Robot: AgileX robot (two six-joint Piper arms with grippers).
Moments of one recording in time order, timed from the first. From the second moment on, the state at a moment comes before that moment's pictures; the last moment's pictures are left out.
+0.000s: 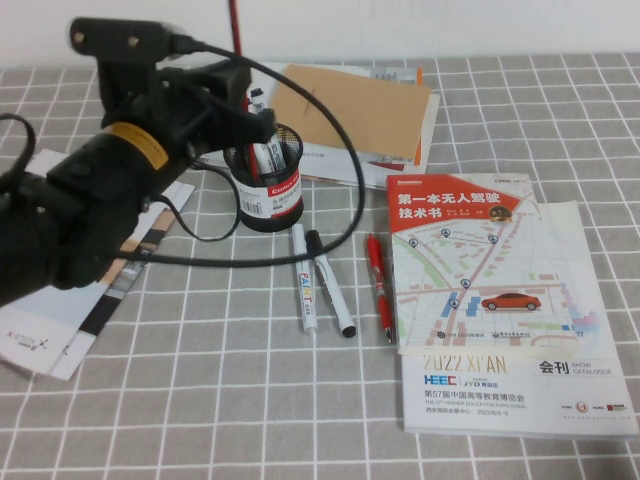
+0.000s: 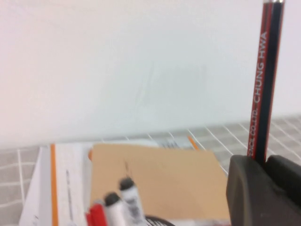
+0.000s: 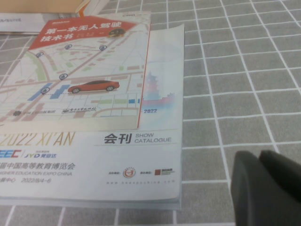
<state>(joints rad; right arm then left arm) 0.06 -0.02 0.03 0.14 0.41 0.03 -0.44 1.56 -0.97 0.17 -0.42 -0.25</state>
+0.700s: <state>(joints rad) 0.06 -0.02 0.03 0.14 0.41 0.03 -0.32 1.90 -1.07 0.20 -0.83 -0.33</state>
